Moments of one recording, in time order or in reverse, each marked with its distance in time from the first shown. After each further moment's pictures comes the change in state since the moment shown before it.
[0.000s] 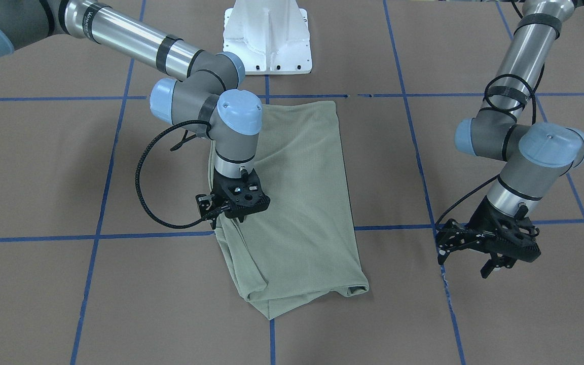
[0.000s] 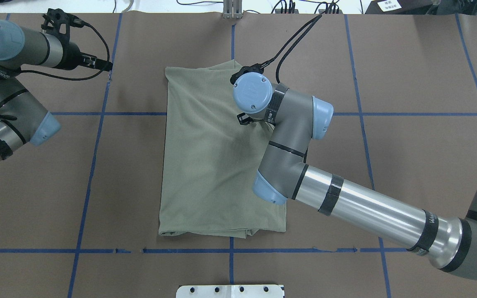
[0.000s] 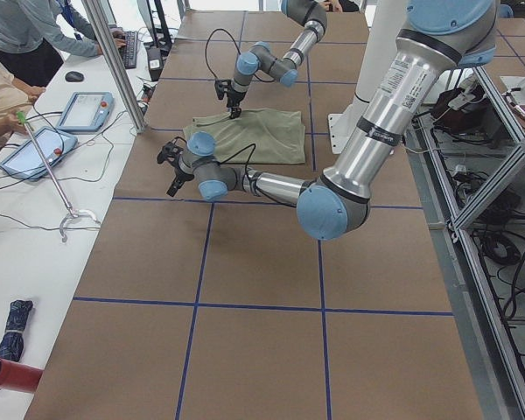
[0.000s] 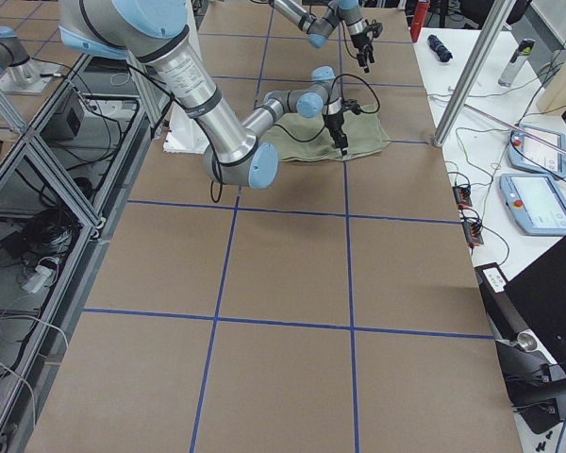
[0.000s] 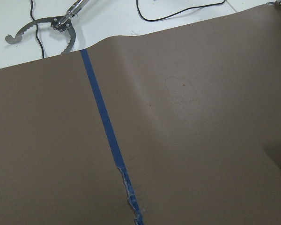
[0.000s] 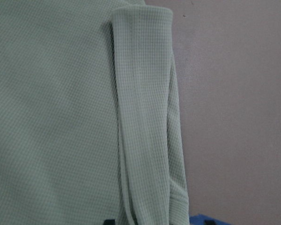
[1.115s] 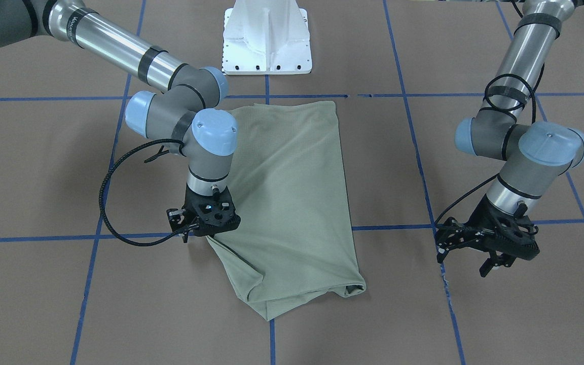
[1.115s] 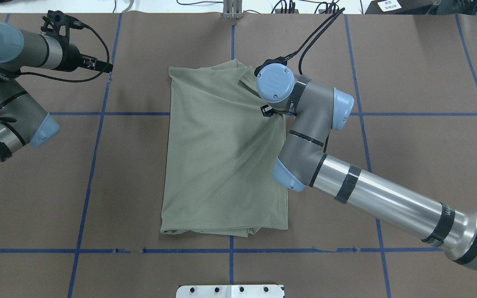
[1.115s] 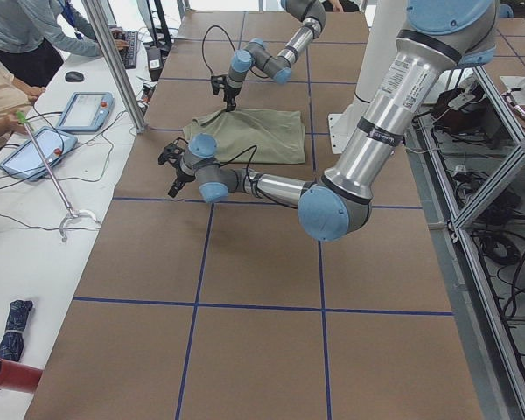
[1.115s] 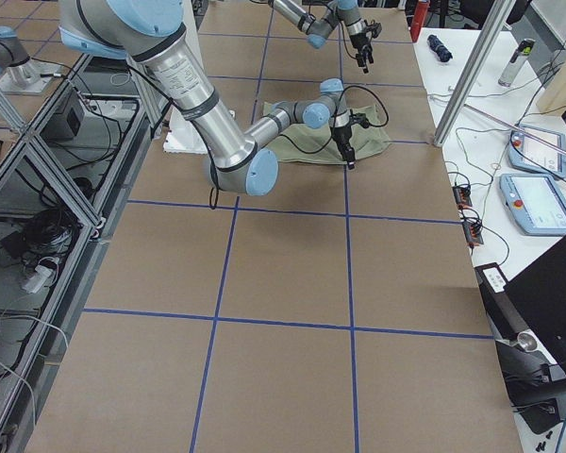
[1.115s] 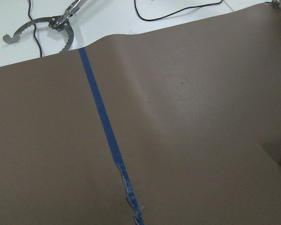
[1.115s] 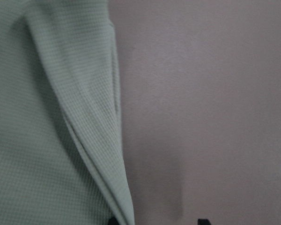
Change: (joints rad) left arm 0.004 0.005 0.000 -0.017 0.000 0.000; right arm 0.067 -0.065 -0.014 -0.004 0.004 -0.024
